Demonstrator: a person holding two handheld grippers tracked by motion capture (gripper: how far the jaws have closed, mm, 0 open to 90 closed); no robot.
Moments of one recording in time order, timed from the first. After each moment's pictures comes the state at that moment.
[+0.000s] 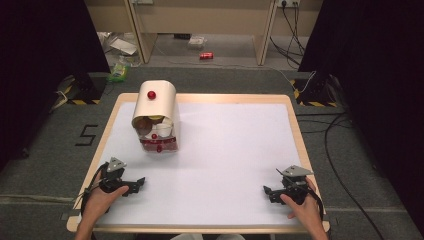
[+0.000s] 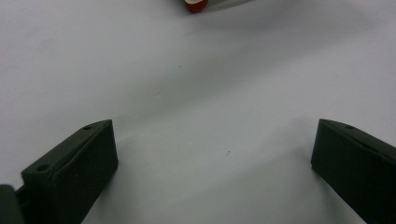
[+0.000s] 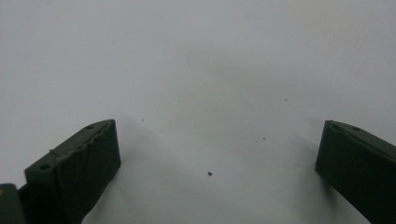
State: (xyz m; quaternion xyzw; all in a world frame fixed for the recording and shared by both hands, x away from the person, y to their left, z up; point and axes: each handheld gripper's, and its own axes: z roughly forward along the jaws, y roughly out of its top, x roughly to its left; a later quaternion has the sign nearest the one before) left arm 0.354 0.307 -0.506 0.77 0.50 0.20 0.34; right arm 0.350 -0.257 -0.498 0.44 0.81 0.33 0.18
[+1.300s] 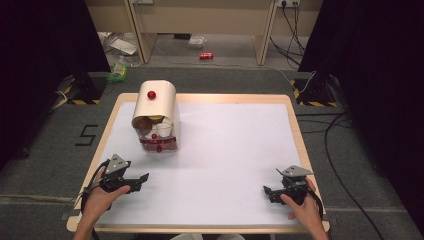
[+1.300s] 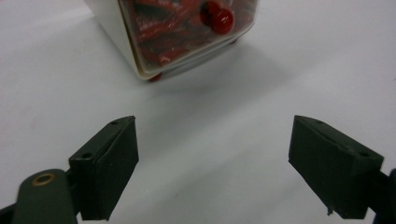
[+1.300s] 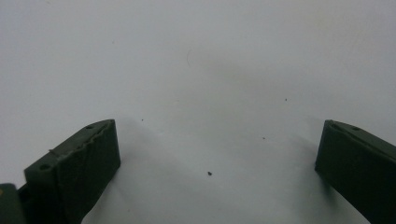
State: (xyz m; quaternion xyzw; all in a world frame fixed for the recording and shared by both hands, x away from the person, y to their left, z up) left arm 0.341 0.288 -0.468 0.78 0.44 0.22 0.40; right arm 0.349 -0.257 -0.498 0.45 0.81 0.33 0.18
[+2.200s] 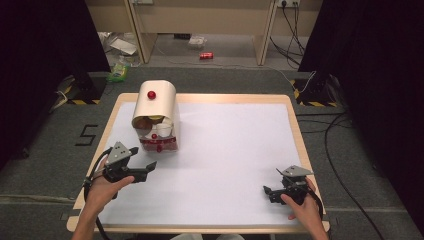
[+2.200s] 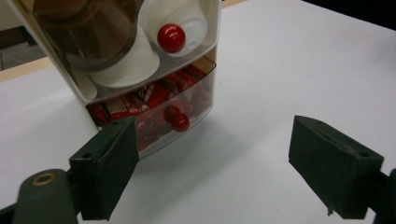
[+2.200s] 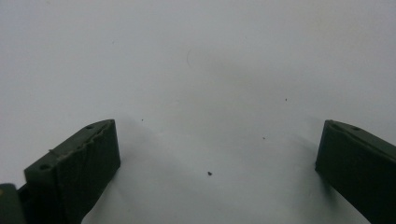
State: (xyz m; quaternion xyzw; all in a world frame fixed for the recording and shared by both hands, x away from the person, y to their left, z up) left arm 0.347 0.262 -0.415 0.77 0.39 0.23 0.45; right arm 0.349 -0.257 -0.498 0.44 0.81 0.33 0.19
